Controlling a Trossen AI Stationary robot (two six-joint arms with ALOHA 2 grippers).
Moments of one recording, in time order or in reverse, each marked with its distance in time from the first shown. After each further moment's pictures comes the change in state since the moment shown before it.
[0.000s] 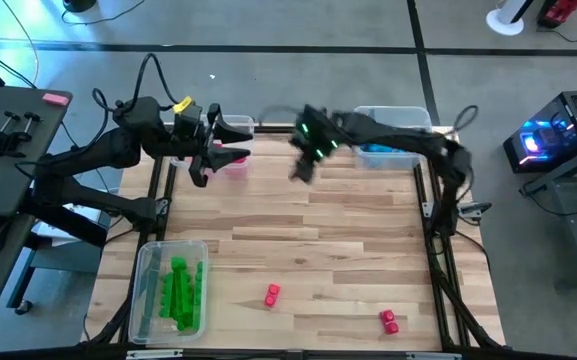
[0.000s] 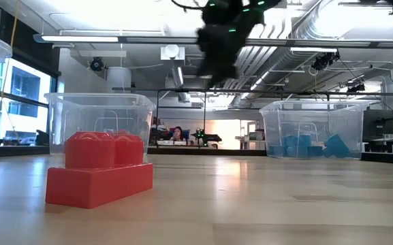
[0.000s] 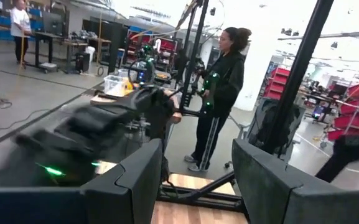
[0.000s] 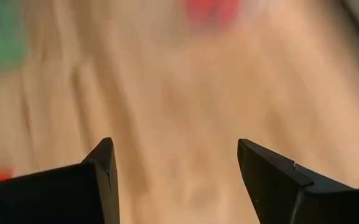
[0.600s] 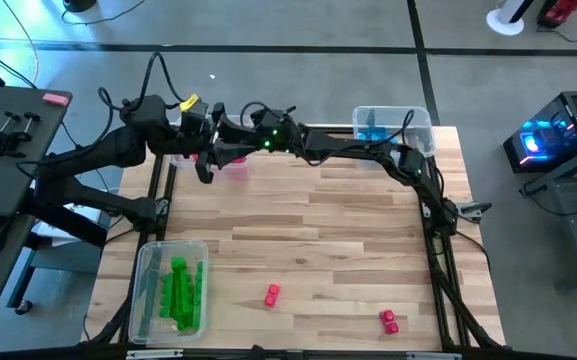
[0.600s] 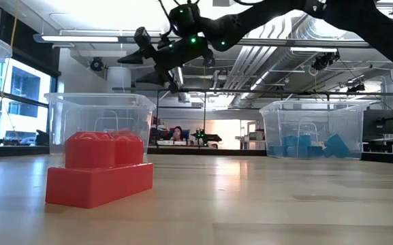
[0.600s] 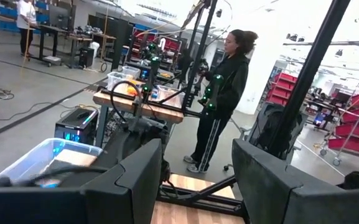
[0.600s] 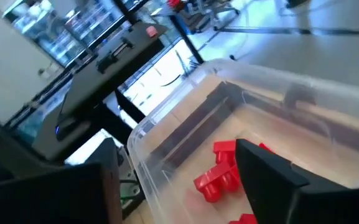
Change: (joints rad) left arm 0.019 0.027 0.000 0.020 0.000 -0.045; right arm 0.060 0.356 0.149 0.926 0.225 0.561
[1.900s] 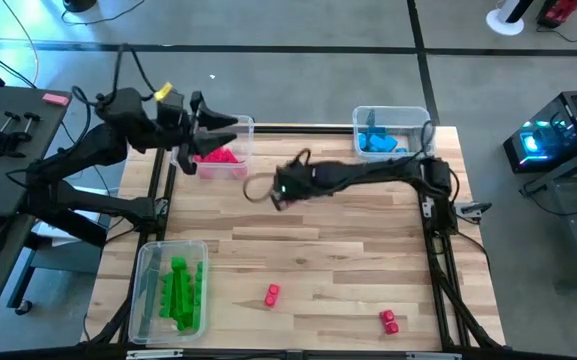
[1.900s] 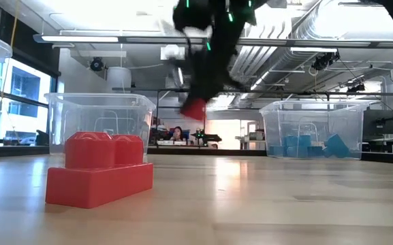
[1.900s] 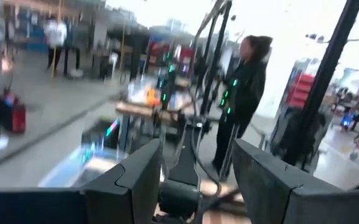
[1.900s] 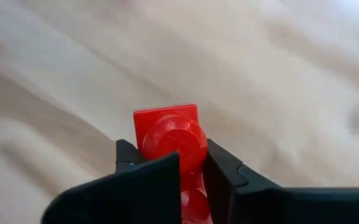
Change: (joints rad) left arm 0.077 -0.095 0.000 -0.088 0.000 0.060; right arm 0.238 -0.229 -0.306 -0.879 0.244 0.274
